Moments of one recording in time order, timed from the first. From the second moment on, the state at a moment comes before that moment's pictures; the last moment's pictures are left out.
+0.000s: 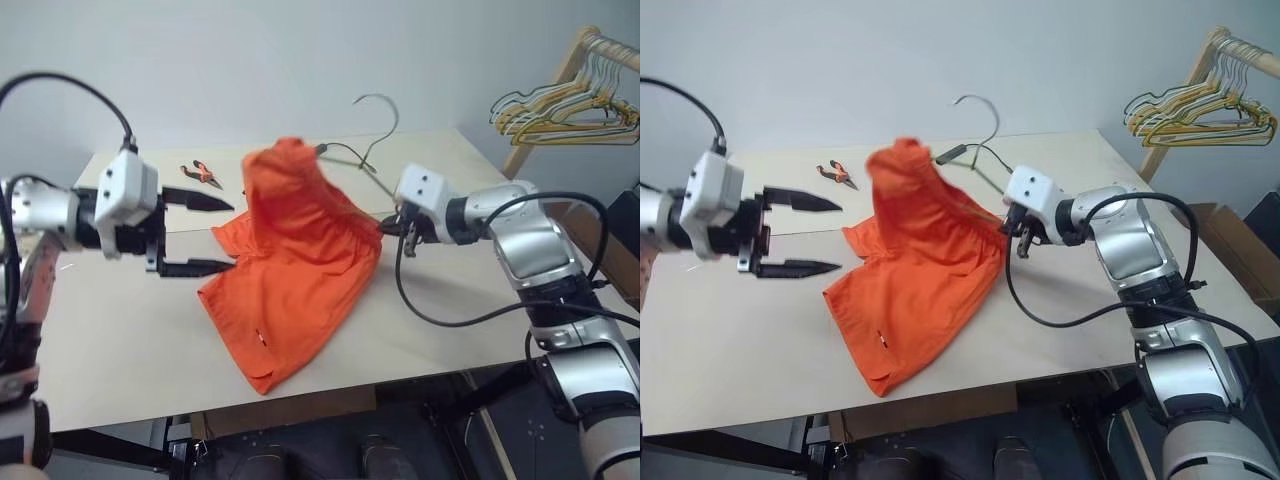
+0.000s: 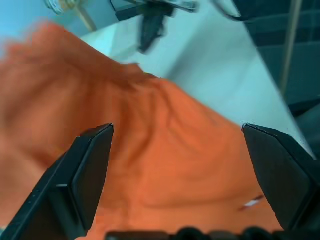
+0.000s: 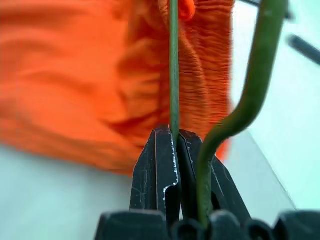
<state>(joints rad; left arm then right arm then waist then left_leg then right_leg) -0.71 1.01 0.08 0.06 -0.48 0.25 -1.46 -0.88 -0.66 0.34 0.01 0.03 0.63 1.15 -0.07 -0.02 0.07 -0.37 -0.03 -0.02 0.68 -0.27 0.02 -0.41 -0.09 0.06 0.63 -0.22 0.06</state>
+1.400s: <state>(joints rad) -1.04 0.88 -0.45 0.52 -0.26 -0.03 -1.61 -1.05 -0.69 0.53 -0.07 0.06 0.85 1.28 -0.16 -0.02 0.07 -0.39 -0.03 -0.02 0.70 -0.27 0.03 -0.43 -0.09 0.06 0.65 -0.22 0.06</state>
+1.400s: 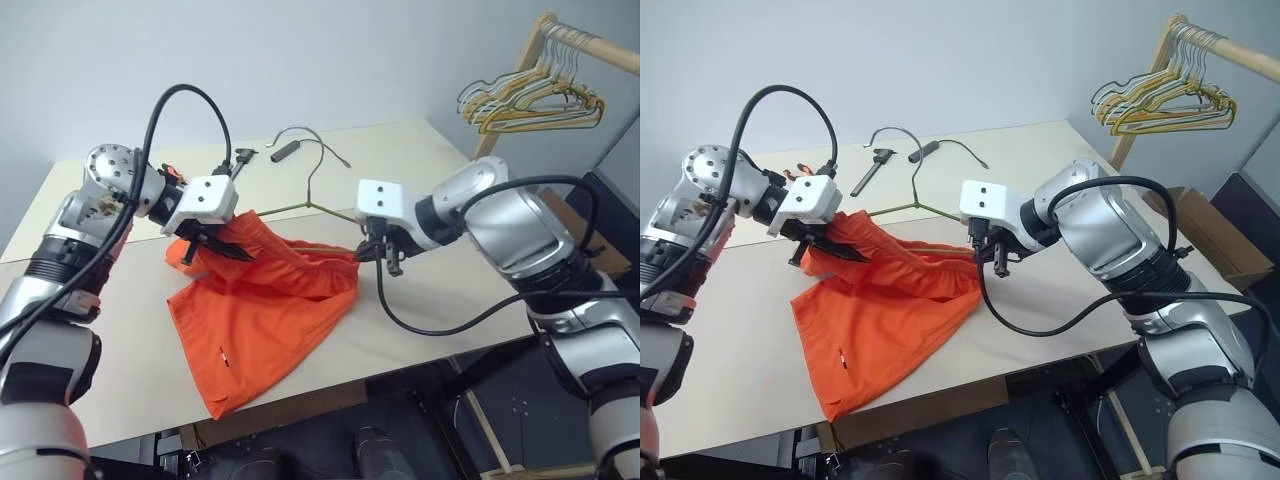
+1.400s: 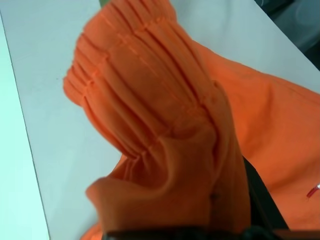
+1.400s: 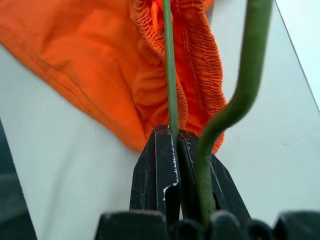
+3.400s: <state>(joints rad) -0.97 0.91 -0.23 0.49 -0.24 0.13 -1.61 -0.62 -0.19 0.04 0.26 0.37 0.72 0.77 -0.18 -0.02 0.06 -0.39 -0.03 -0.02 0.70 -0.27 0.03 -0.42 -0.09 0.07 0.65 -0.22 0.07</state>
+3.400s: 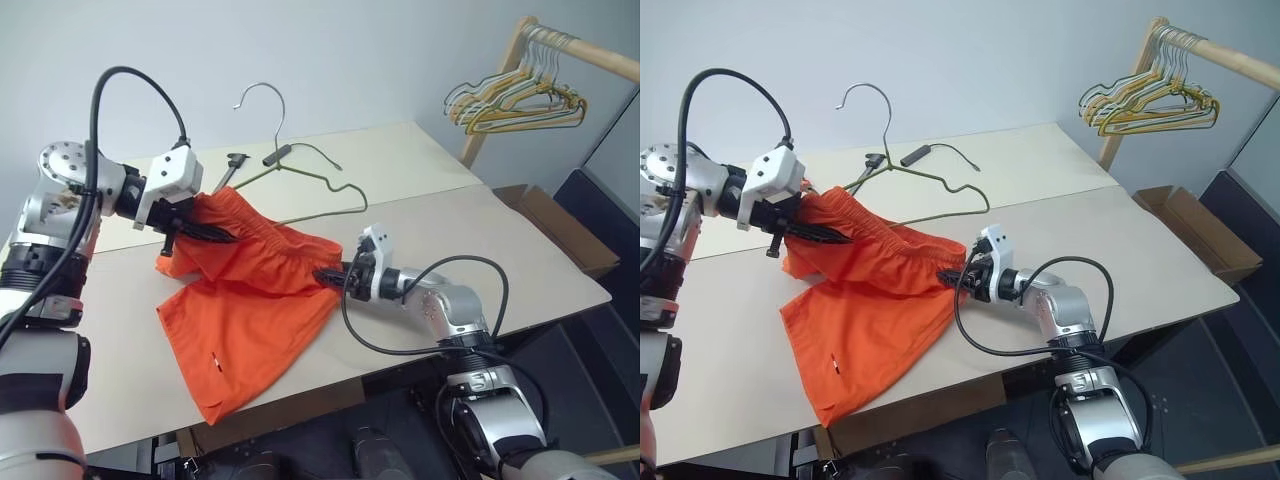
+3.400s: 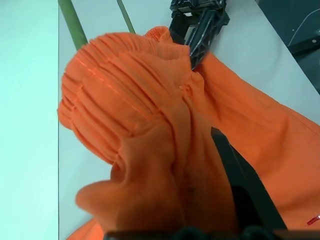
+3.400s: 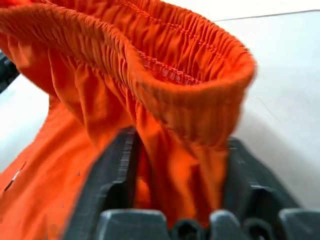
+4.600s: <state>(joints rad) -0.75 0.92 -0.10 0.33 -0.43 0.11 -1.59 -0.63 -0.52 0.05 0.25 0.44 0.73 0.92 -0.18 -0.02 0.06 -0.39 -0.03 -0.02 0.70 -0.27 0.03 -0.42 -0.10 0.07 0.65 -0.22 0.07</state>
